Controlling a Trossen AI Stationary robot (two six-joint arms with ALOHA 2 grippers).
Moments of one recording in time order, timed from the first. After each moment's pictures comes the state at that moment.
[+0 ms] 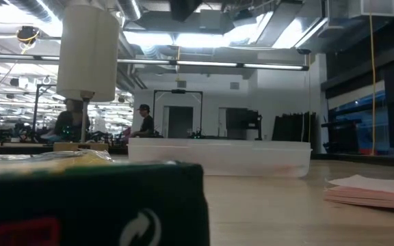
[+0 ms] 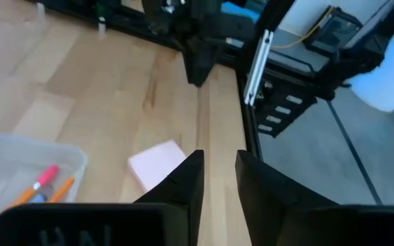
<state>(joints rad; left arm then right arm) -0.44 1.76 1.28 0.03 -0.24 -0.56 1.11 1.36 0.62 -0.32 0.37 2.21</state>
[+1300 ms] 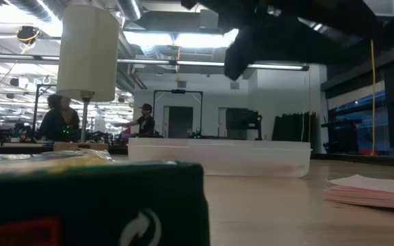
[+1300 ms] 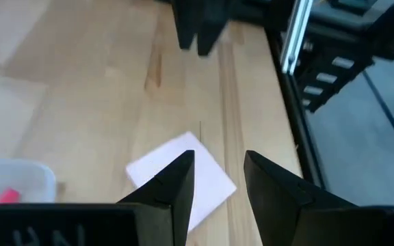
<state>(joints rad) -0.40 2.11 1.51 0.03 -0.20 -0.46 1.07 1.36 0.62 -0.38 0.42 2.22</state>
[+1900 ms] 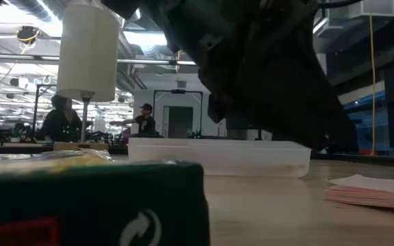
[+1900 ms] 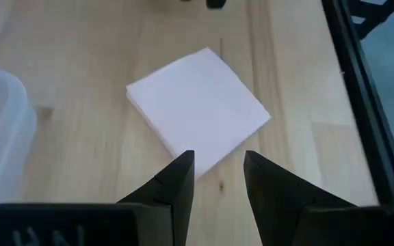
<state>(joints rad) -0.41 2.19 1.51 -0.07 -0.17 -0.46 0.84 1.49 0.62 -0.15 0.28 1.90</state>
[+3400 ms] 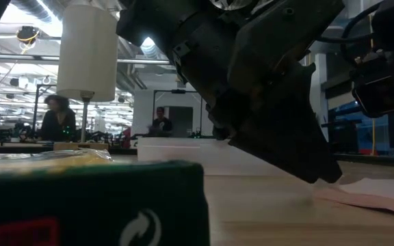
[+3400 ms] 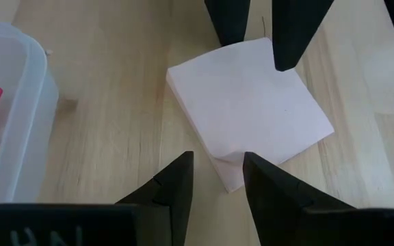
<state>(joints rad) -0.37 2.24 1.51 -0.06 -0.16 -0.41 0.69 1.65 0.63 0.17 0.16 1.71</state>
